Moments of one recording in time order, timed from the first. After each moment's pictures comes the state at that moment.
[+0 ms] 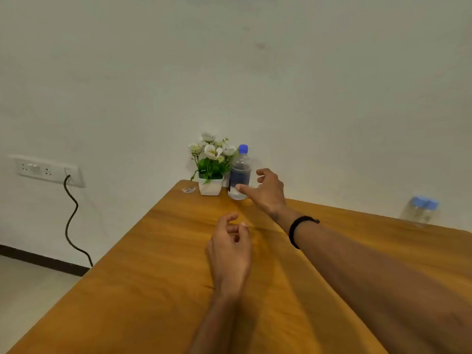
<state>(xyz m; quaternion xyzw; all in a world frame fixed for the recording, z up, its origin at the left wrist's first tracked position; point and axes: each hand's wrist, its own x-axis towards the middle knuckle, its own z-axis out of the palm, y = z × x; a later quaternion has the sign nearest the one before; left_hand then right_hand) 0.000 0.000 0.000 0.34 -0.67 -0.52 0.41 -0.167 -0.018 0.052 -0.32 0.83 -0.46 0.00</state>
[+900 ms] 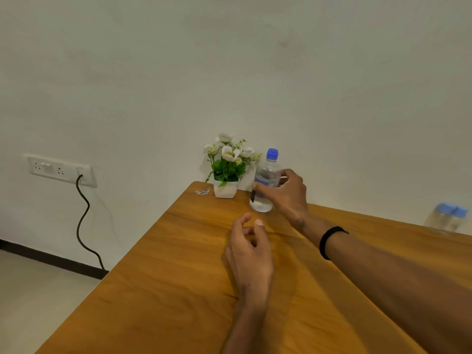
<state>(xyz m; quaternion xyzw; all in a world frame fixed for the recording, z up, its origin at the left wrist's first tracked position) -0.003 -0.007 0.001 0.37 -0.62 -0.55 0.42 -0.174 -0.028 0.044 -0.30 0.79 -0.53 -0.05</state>
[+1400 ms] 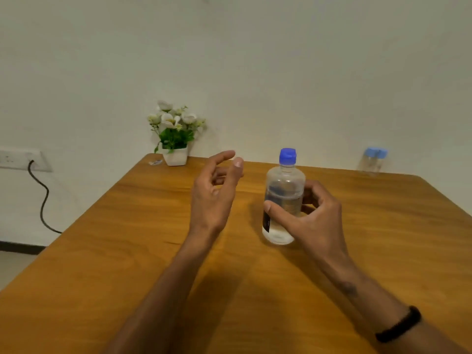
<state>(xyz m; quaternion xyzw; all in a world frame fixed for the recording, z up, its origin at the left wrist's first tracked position) 0.009 0.053 0.053 0.16 -0.70 -0.56 0.42 -0.078 0.218 0.032 -0.31 0.75 -0.58 -0.10</state>
